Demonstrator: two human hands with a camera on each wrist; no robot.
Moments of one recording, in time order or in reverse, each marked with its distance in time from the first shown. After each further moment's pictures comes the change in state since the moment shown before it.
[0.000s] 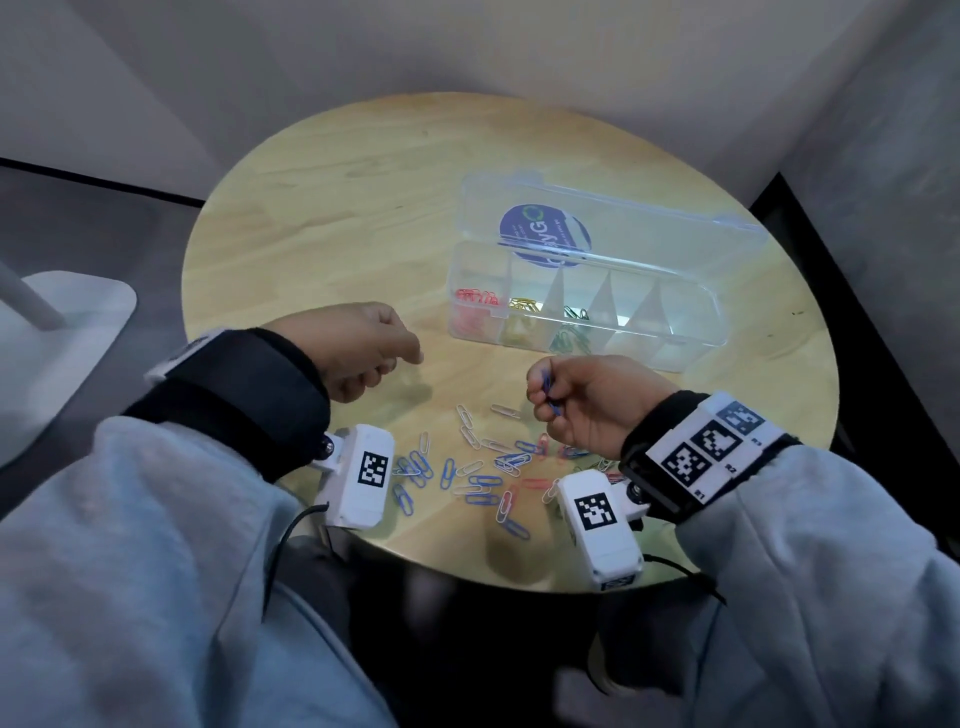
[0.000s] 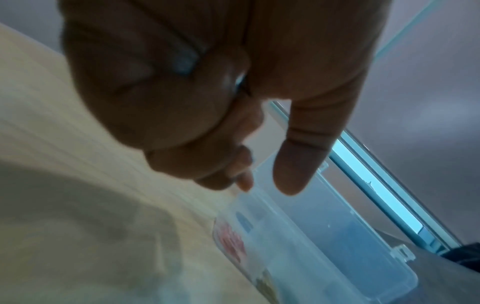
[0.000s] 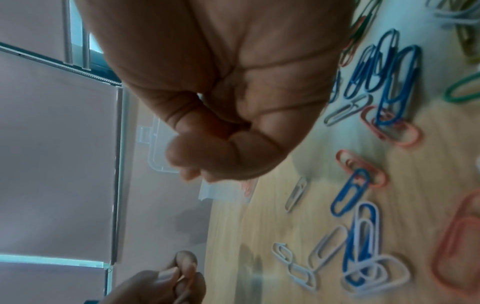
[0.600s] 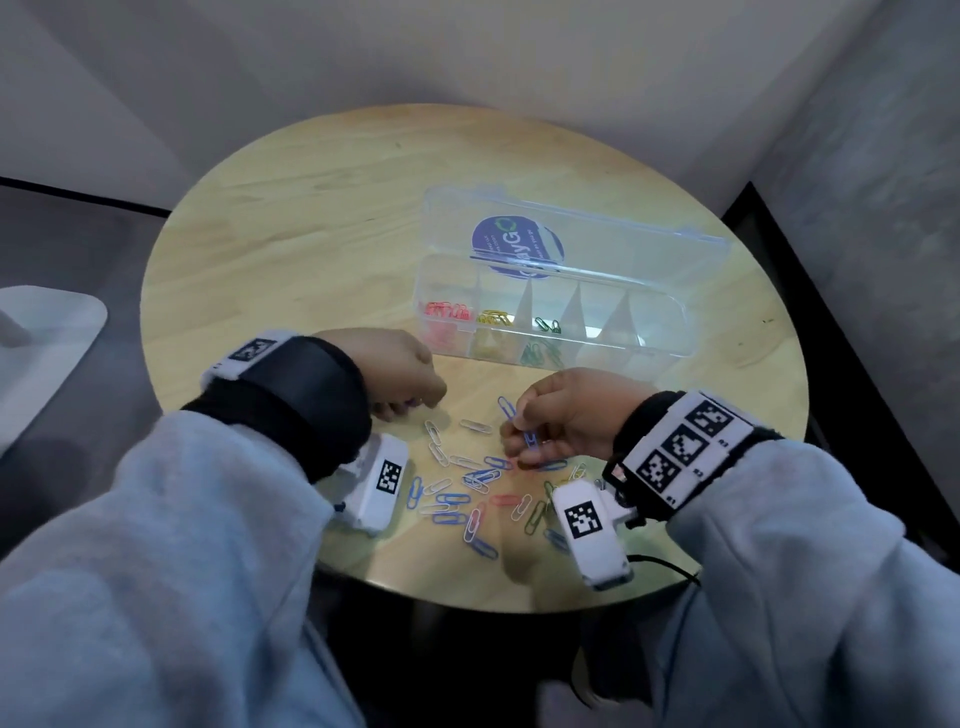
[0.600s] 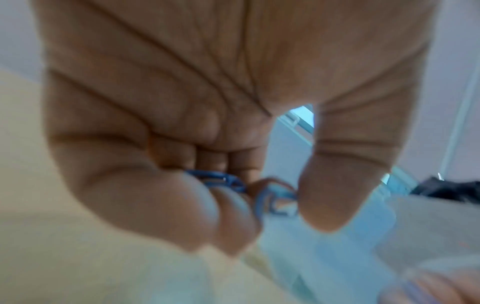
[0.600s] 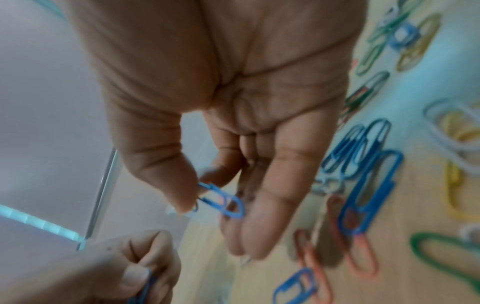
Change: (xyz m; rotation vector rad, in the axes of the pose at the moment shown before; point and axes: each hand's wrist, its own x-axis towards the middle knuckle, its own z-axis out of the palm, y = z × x) left_hand 0.014 0.027 0.036 0.480 -0.121 0.068; right_hand 0.001 -0.003 -0.021 -0.303 0.024 0.049
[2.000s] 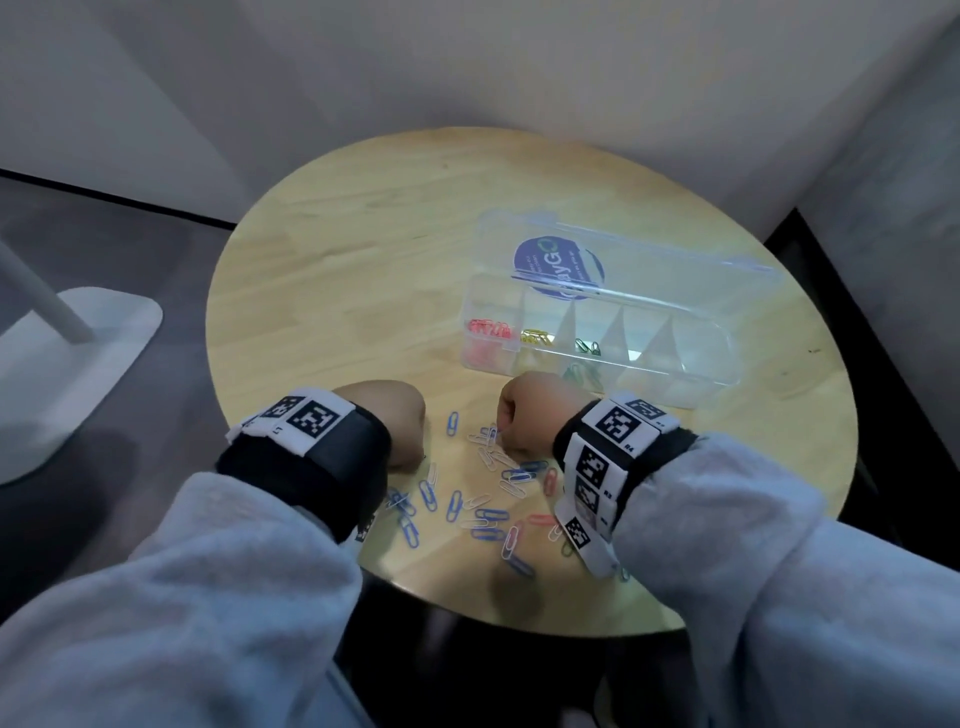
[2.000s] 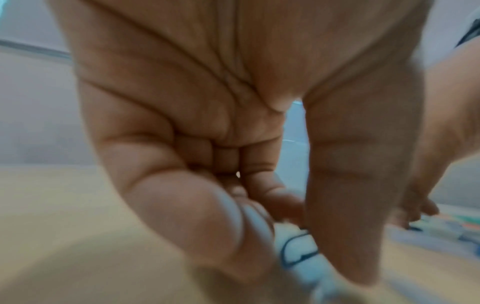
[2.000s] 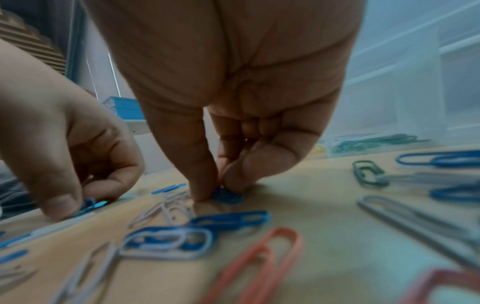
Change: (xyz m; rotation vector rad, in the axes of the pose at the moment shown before) left_hand -0.011 -0.036 0.014 0.529 0.135 -0.105; right_hand 0.038 -0.030 0.056 -1.461 0.218 -0.119
